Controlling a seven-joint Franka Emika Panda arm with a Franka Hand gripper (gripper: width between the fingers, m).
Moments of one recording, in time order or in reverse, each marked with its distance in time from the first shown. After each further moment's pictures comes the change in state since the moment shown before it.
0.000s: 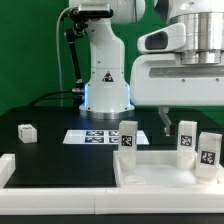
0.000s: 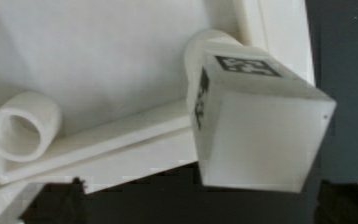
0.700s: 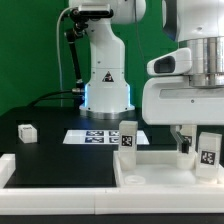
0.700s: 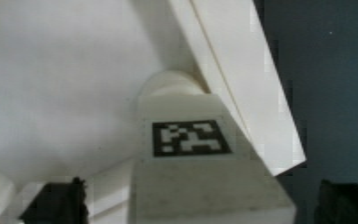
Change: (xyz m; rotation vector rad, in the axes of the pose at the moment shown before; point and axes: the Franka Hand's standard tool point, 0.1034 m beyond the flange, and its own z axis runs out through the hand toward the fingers) arm -0.014 -0.017 0.028 0.025 -0.024 0.142
